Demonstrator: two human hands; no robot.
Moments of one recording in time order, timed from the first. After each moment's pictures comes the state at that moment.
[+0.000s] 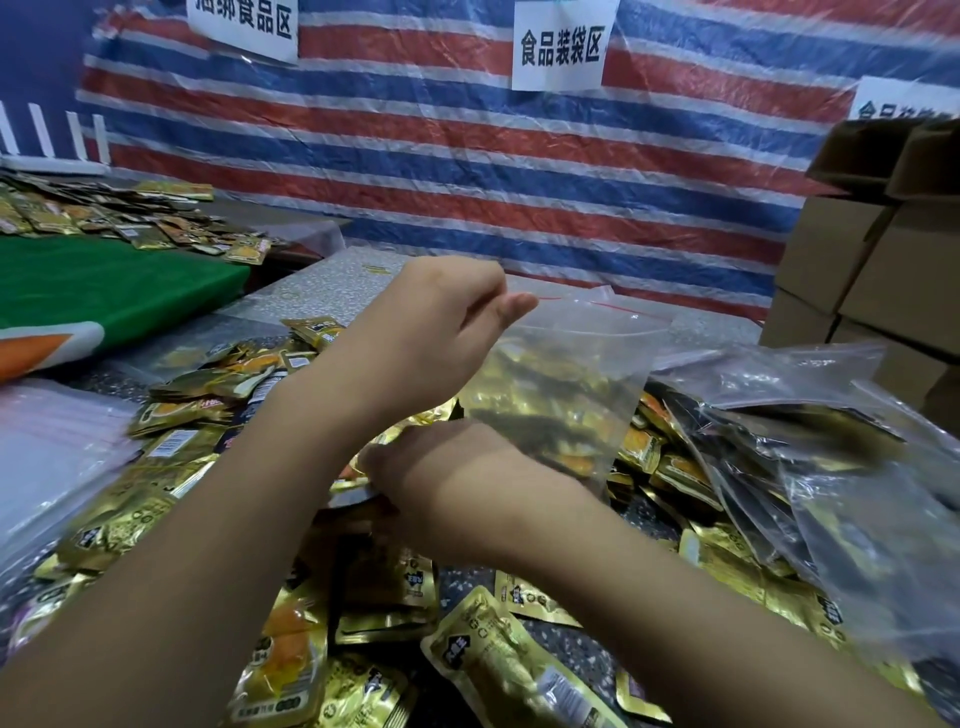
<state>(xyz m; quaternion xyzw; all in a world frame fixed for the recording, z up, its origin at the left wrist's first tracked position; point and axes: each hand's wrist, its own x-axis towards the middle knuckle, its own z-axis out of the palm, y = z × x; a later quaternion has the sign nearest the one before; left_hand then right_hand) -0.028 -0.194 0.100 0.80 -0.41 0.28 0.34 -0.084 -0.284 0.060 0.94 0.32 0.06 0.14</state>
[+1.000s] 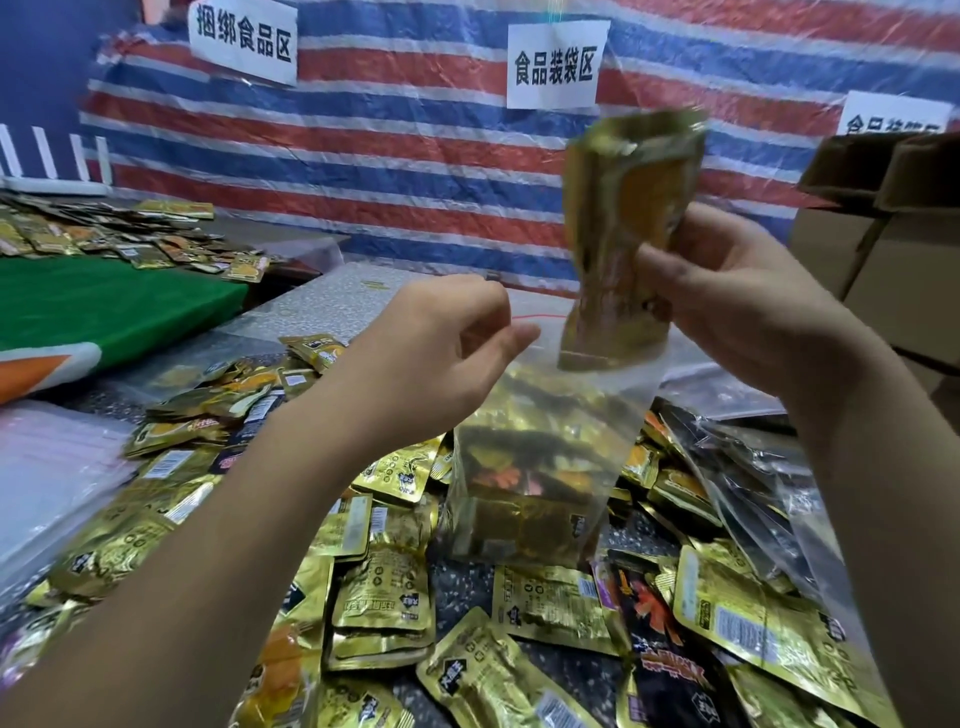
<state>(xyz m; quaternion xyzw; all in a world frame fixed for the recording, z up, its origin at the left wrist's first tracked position) -0.028 -0.197 0.096 0.78 -0.41 0.29 0.36 -0.056 -0.443 0.151 0.75 0.31 0.10 -0.58</state>
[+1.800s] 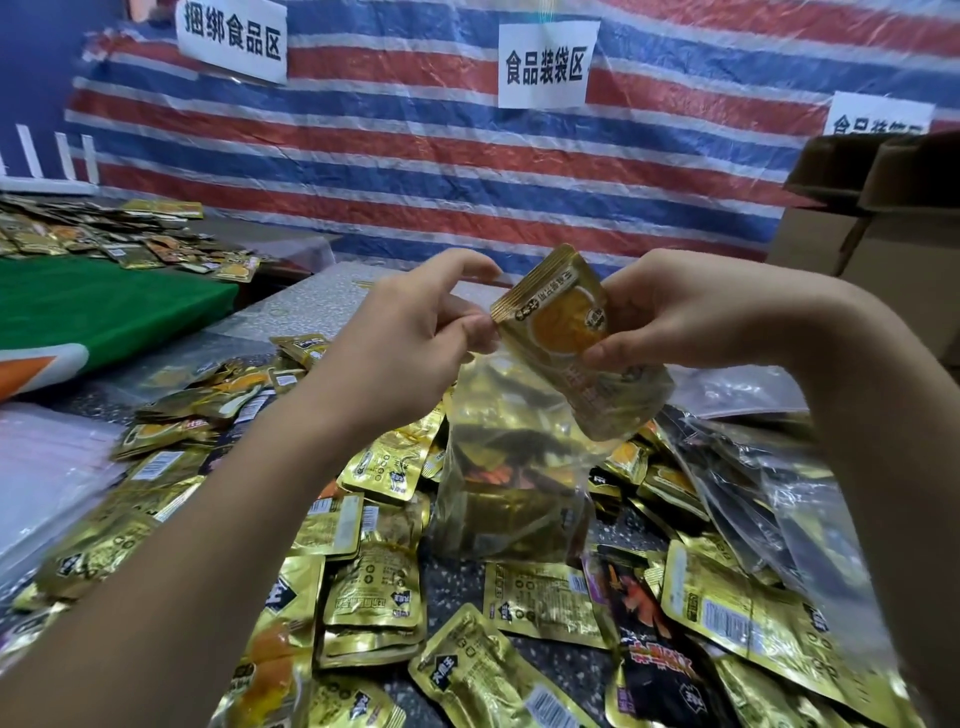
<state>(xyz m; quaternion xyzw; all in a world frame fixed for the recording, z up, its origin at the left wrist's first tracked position) -0.024 -0.196 0.092 0.75 -0.36 0.19 0.52 -0.071 -0.424 0.180 0.97 0.18 0.00 -0.16</state>
